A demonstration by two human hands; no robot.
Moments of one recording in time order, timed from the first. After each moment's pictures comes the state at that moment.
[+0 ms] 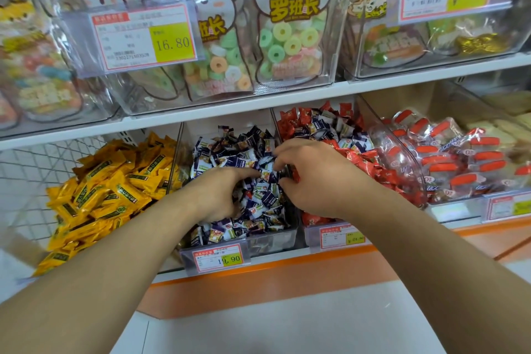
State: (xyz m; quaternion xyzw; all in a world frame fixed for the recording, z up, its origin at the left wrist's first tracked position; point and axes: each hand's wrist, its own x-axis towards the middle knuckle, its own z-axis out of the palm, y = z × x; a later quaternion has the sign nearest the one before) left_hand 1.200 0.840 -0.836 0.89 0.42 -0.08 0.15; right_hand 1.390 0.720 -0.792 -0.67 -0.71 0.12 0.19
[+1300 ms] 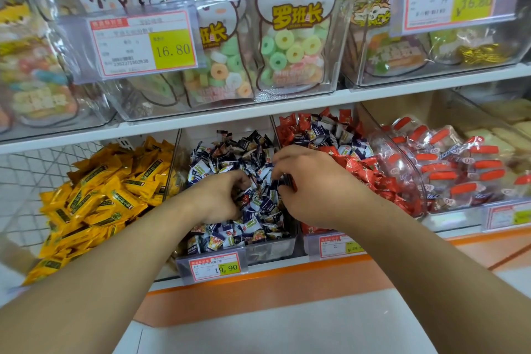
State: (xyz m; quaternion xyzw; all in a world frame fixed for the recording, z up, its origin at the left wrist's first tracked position) left_hand 1.200 0.852 -0.846 0.84 0.47 -0.05 0.26; right_hand 1.386 0.720 -0.793 -0.67 -0.71 0.11 0.18
